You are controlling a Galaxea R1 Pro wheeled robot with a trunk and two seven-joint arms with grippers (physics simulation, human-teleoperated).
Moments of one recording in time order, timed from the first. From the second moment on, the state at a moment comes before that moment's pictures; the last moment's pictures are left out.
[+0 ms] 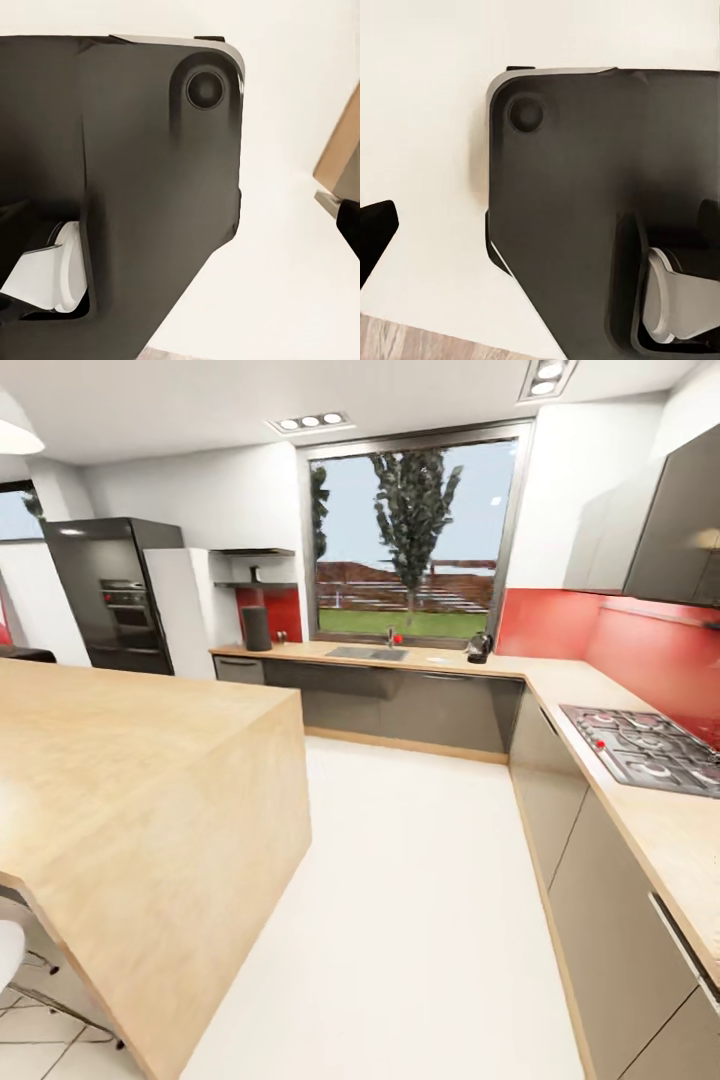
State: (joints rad) left arm 0.00 -0.01 0.00 -0.06 0.03 -0.18 0.00; right arm 0.00 0.02 0.00 -0.12 0.00 -0.02 0.00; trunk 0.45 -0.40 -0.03
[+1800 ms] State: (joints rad) left arm 0.00 0.00 0.00 -0.06 0.03 -0.19 0.00; right arm 0.00 0.02 0.00 -0.12 0.00 -0.03 0.00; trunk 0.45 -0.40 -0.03
